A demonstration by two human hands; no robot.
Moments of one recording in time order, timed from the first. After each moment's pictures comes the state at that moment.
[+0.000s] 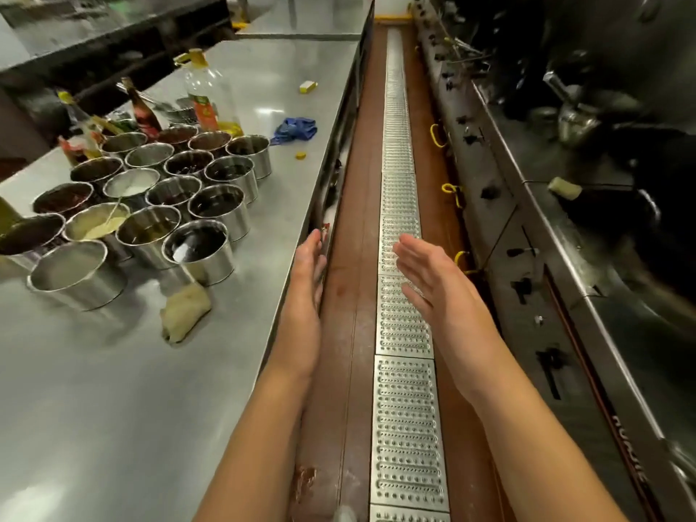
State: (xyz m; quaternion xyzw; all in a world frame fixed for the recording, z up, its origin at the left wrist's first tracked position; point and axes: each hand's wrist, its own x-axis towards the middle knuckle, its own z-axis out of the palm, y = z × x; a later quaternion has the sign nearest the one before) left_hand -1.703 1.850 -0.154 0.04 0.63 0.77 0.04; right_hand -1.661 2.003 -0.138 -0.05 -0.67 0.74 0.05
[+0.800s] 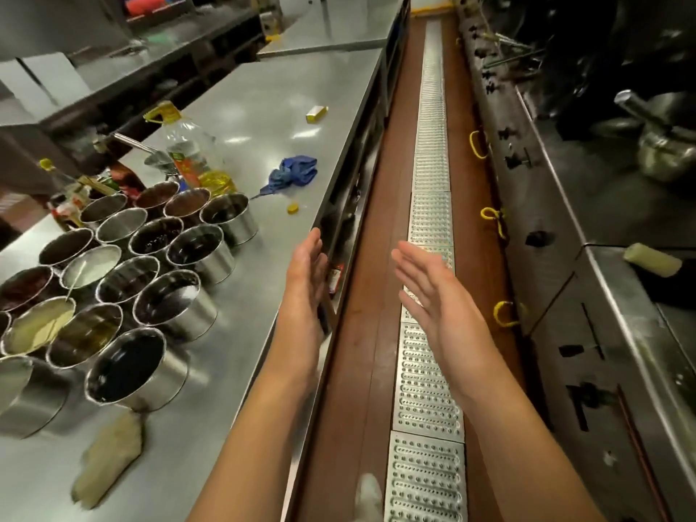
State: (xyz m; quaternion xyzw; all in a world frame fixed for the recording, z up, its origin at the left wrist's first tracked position) left_hand -2.002 2.026 -0.141 0.01 0.65 0.76 0.00; right_hand -1.971 2.178 -0.145 -0.03 -0.60 0.80 0.01
